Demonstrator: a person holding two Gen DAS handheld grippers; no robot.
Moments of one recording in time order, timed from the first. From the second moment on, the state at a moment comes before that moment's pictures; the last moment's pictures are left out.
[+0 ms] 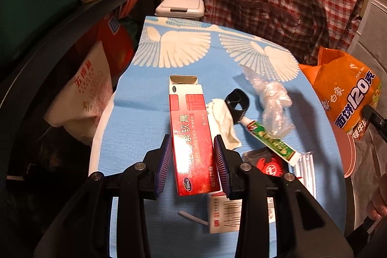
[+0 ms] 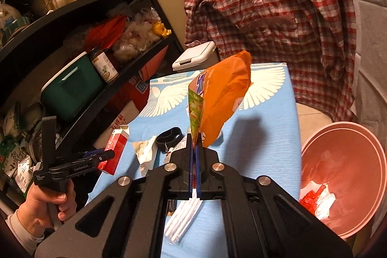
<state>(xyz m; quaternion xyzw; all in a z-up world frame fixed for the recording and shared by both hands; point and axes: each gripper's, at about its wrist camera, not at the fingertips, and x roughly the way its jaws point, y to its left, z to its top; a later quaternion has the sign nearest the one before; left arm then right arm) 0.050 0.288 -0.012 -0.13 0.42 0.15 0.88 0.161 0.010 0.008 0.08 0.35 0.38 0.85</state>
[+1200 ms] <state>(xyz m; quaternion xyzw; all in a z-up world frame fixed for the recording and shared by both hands) 0.070 0.217 0.013 -0.09 0.38 0.11 0.91 0.159 -0.067 0.023 0.07 0.33 0.31 0.89</state>
